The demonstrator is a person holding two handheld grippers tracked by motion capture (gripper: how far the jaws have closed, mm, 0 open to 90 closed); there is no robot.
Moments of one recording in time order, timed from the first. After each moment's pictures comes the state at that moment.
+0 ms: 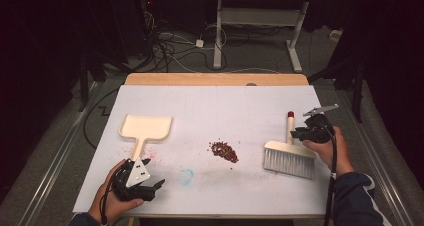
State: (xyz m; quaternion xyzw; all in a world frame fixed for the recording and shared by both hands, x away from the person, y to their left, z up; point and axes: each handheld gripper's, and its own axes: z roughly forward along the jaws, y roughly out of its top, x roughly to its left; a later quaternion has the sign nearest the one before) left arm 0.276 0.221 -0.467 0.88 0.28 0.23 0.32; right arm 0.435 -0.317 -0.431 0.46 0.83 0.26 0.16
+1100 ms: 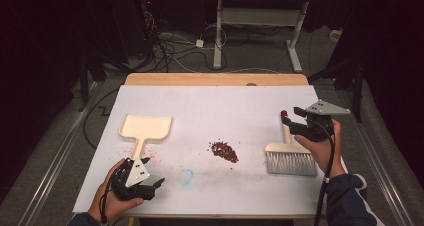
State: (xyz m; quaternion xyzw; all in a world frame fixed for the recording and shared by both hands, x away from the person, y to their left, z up) left arm 0.276 0.223 -0.465 0.87 0.28 0.24 0.32; right arm 0.398 -0.281 -0.383 0.39 0.76 0.42 0.30
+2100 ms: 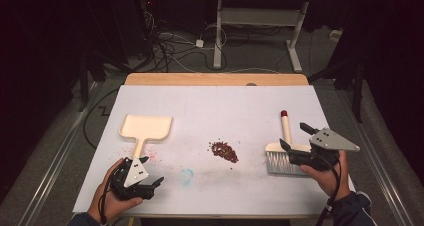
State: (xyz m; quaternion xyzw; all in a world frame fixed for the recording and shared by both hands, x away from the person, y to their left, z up) left arm 0.275 0.224 -0.464 0.87 0.29 0.24 0.32; right arm 0.324 -0.276 -0.395 0.32 0.76 0.45 0.34
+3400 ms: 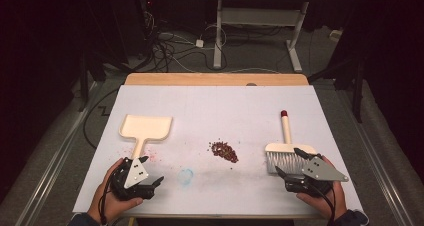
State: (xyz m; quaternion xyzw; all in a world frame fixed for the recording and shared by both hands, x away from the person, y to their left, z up) left arm 0.274 0.222 -0.464 0.87 0.28 0.25 0.32; right arm 0.286 -0.275 -0.448 0.29 0.79 0.42 0.34
